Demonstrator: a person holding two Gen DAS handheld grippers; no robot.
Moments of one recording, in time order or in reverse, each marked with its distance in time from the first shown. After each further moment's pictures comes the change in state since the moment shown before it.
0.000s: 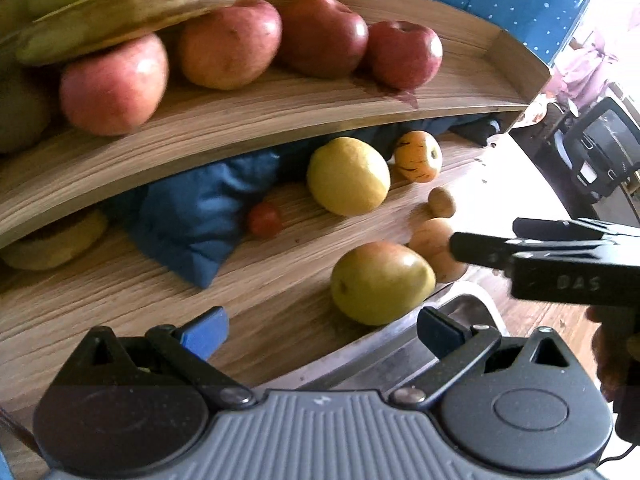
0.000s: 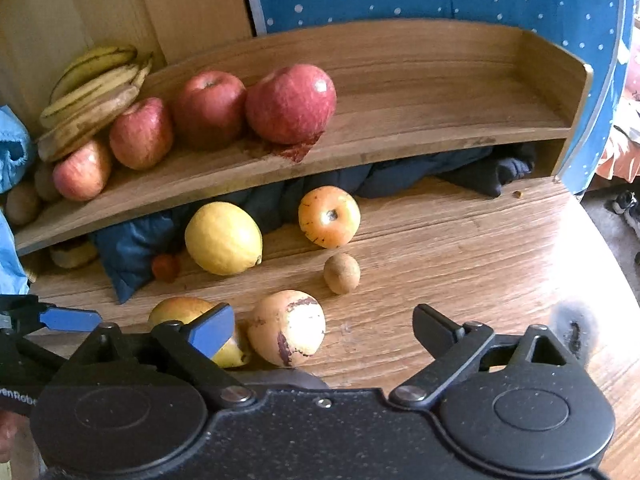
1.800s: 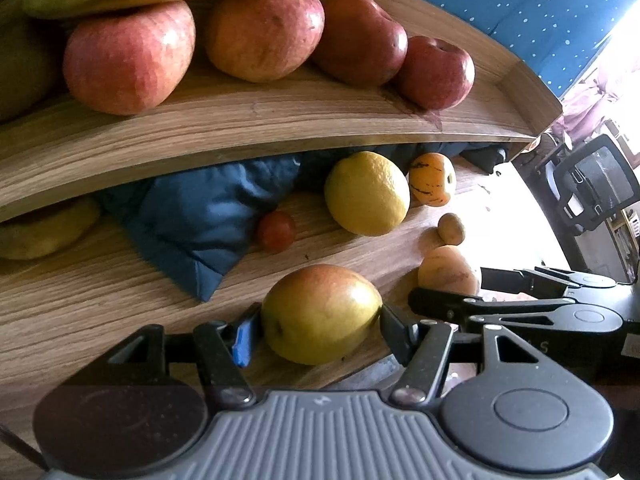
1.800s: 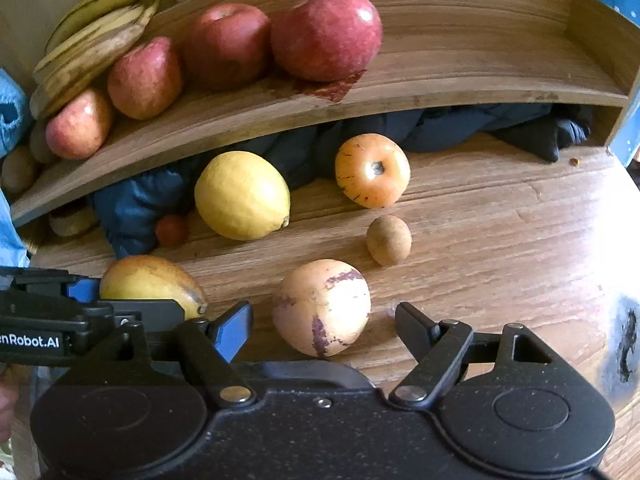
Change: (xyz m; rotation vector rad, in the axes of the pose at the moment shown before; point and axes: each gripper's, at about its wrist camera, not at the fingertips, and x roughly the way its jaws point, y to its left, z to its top) left arm 0.015 0.026 0.007 -0.110 -0.018 -0.073; right arm 0.041 0.017 -0.002 -0.022 0.117 0.055
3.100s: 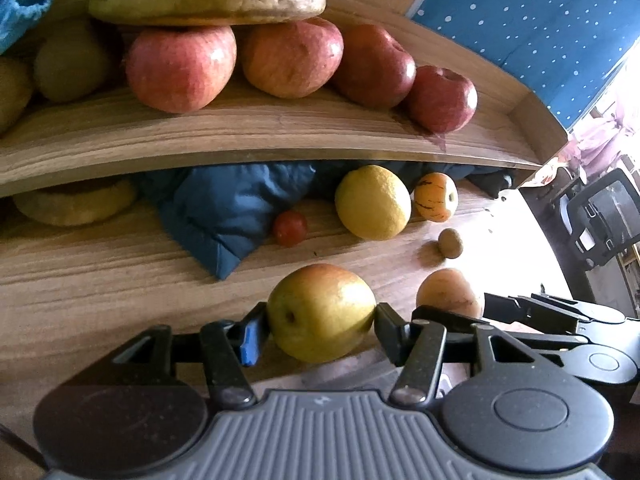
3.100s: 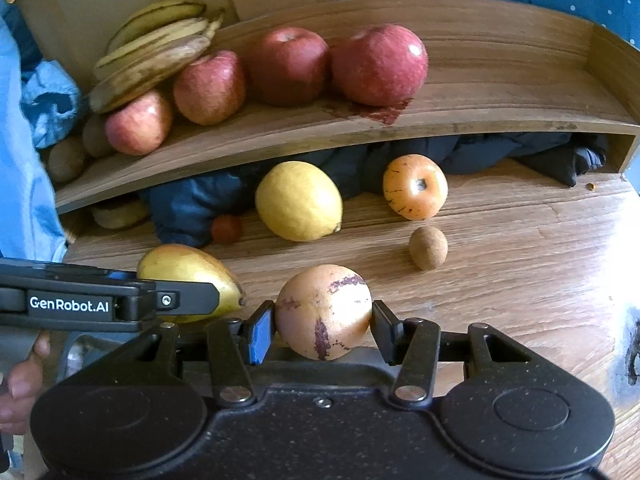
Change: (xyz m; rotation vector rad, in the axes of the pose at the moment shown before) left arm -0.029 -0.001 -0.017 -0.083 -0.076 0.044; right arm -0.031 0.020 -0.016 -0.057 -0.071 0.068
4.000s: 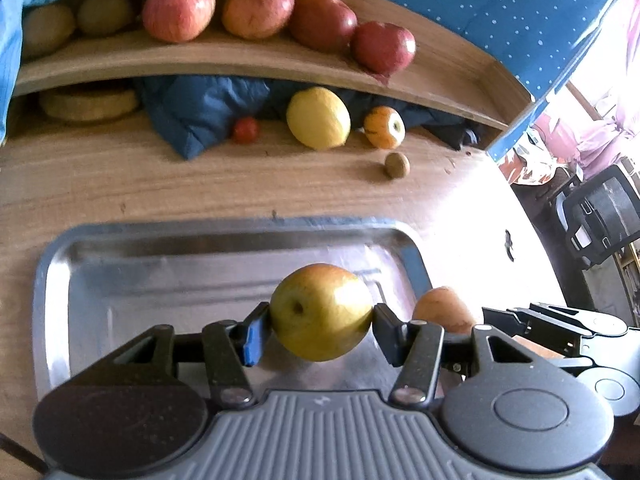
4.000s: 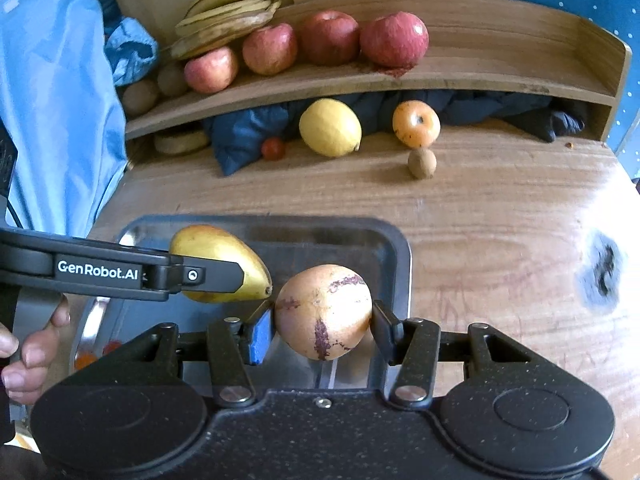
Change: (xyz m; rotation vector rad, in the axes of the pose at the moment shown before) left arm -0.033 -0.054 -0.092 -0.038 -0.013 0.017; right arm -0.072 -0.001 -0.077 -0.092 0.023 0.079
